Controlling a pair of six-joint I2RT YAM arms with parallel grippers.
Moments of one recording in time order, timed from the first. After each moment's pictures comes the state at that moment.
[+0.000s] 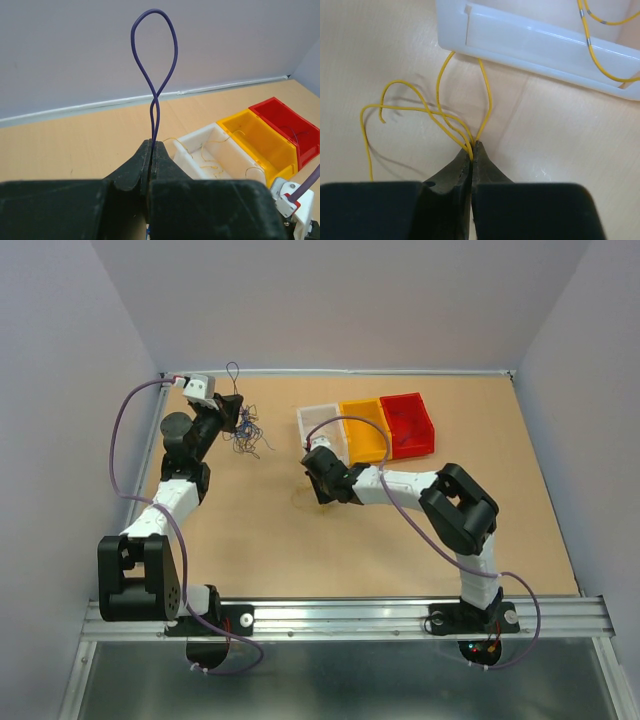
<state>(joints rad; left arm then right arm) -0.02 1.33 0.78 0.67 0.39 -0.20 0.87 2.01 1.34 -0.24 0.31 0.35</state>
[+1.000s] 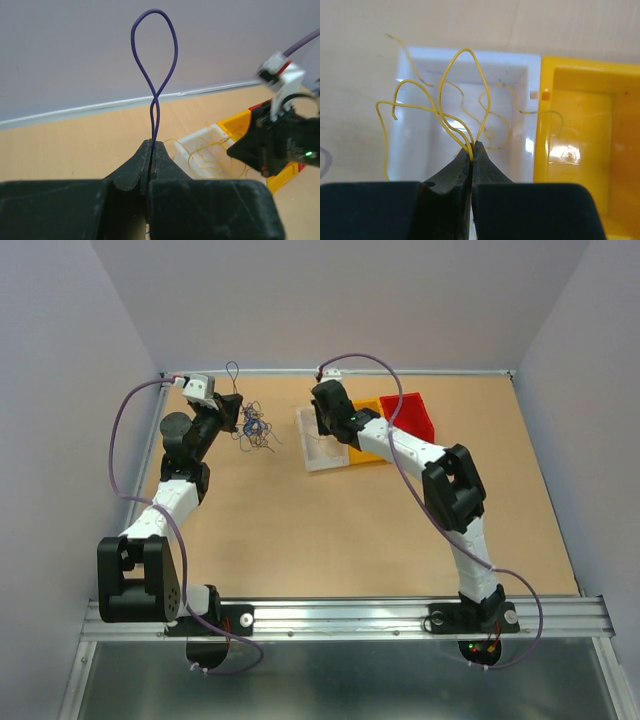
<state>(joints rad) -0.02 1.32 0.78 0.67 0.39 -0.19 0.69 2.14 1.85 -0.29 0.37 0.27</state>
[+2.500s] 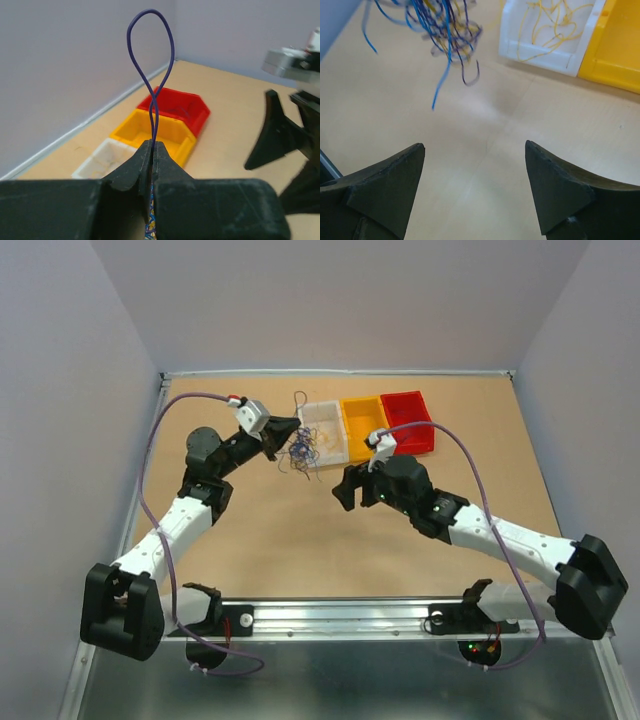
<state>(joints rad) -0.27 1.16 0.73 0.66 0.61 -0.06 0.82 1.26 0.82 0.02 0.07 0.35</state>
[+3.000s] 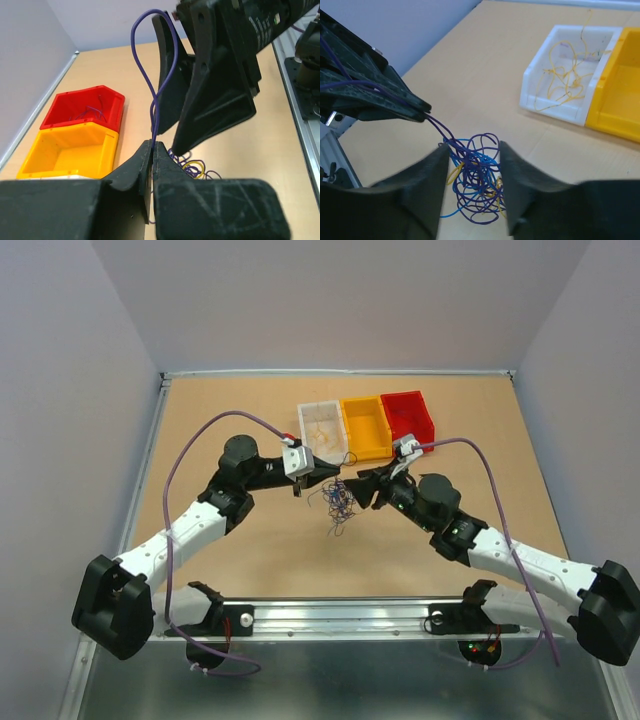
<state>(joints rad) -0.54 1.16 0.73 0.43 0.86 0.24 0.81 1.04 0.57 0.42 0.07 0.36</state>
